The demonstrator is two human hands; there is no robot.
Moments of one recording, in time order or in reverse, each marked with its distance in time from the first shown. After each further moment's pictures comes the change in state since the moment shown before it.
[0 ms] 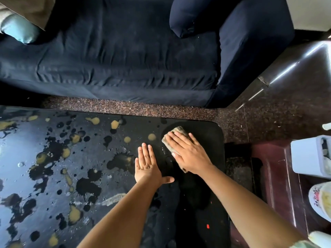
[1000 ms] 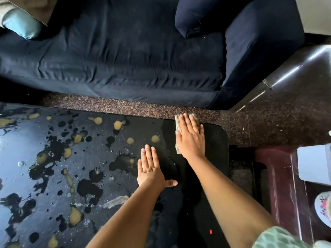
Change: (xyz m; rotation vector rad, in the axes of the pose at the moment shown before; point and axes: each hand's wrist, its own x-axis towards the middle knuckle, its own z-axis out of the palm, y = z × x) left_hand 0.003 -0.002 -0.003 -0.020 -0.025 0.021; right_hand 0.057 -0.001 -0.003 0.046 0.055 0.476
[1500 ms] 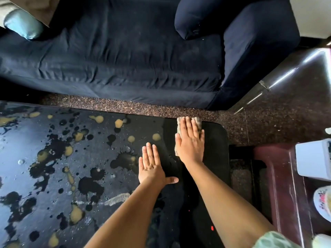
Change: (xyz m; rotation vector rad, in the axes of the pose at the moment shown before) left_hand 0.000 -0.003 0.005 -0.020 0.076 0.033; right_hand -0.022 -0.015 0.002 0.021 0.024 0.060
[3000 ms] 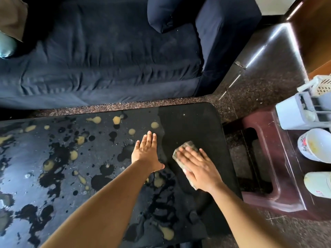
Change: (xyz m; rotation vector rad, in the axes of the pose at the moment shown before) left_hand -0.001 -0.050 -0.021 0.323 0.097 0.300; right_hand -0.158 0.035 0.010 -0.106 -0.051 -0.330
